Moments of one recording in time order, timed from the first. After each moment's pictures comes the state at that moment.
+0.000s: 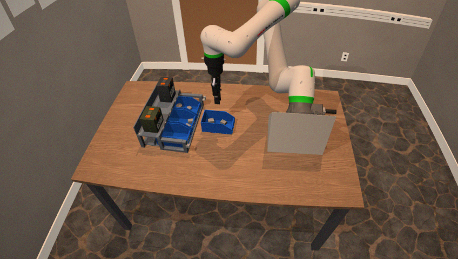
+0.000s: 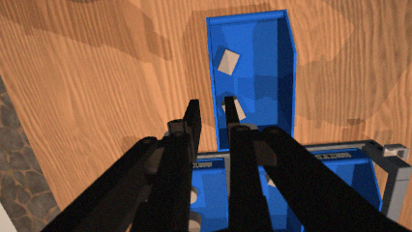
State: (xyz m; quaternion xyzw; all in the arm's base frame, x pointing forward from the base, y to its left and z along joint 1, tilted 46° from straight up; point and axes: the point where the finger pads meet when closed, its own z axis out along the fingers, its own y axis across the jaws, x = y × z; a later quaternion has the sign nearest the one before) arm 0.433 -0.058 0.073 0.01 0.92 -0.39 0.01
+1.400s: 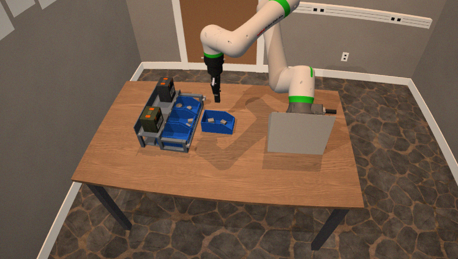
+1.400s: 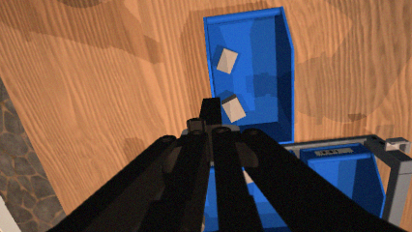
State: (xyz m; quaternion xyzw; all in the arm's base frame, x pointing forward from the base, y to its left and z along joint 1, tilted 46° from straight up) arm 0.434 -0.056 0.074 0.02 0.92 -0.39 0.02
